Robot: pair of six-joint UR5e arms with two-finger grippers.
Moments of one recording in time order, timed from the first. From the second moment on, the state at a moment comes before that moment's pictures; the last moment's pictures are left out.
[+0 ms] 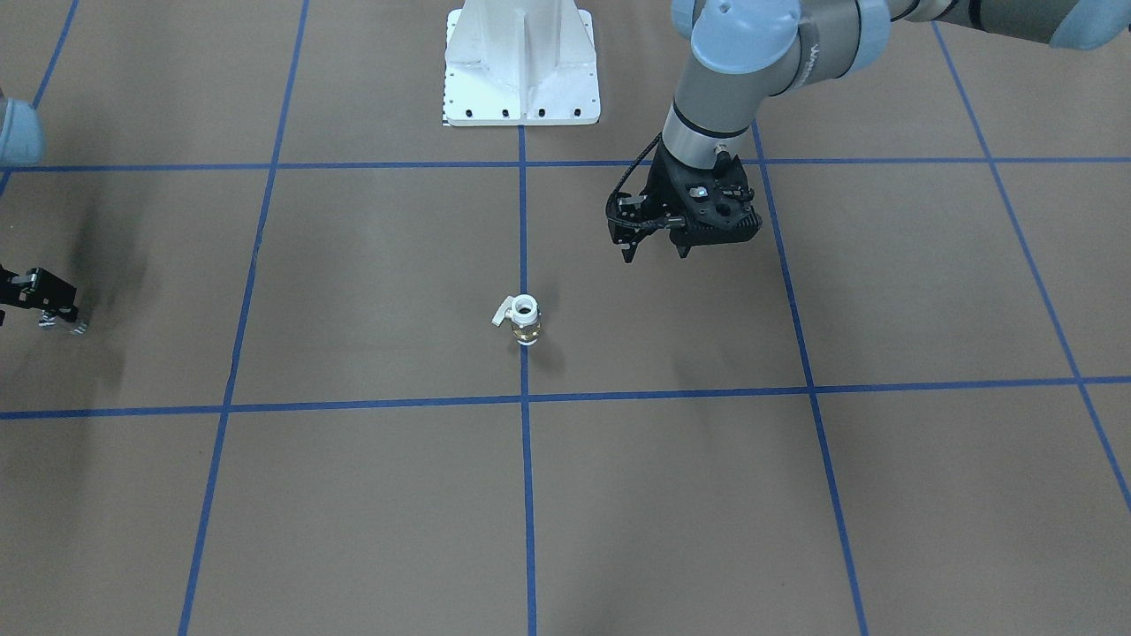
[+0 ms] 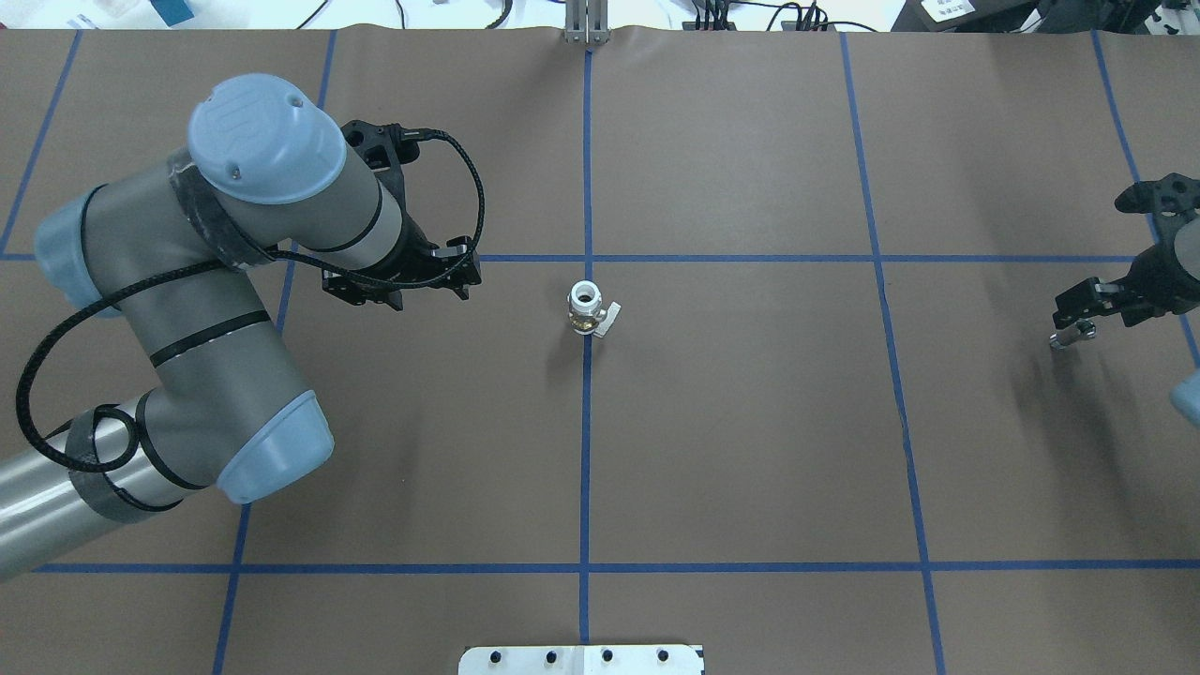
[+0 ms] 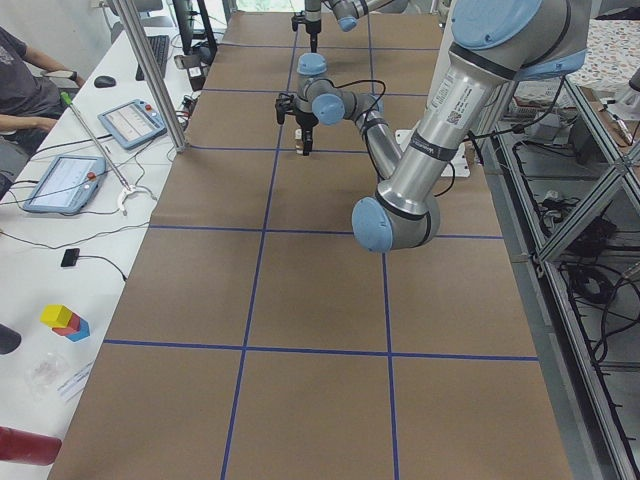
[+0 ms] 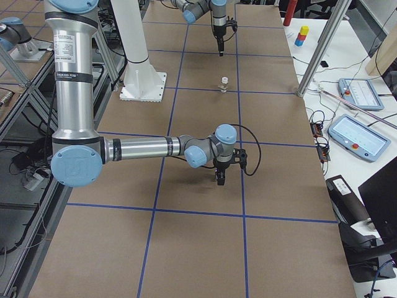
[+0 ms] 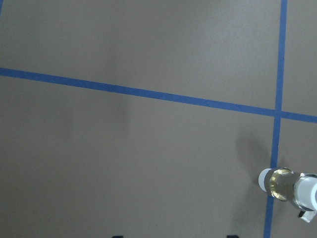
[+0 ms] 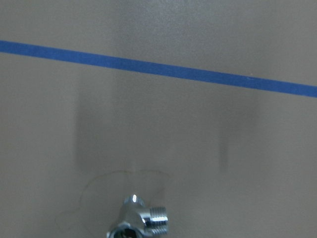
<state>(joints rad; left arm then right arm) -0.67 -2.16 -1.85 -1.53 -1.96 -1.27 1.08 -1.58 1.58 -1.14 2.22 0.64</state>
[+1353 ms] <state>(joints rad) -0.67 -2.17 -1.85 -1.54 -1.96 -1.27 1.08 -1.60 1.64 -1.13 2.23 0.69</state>
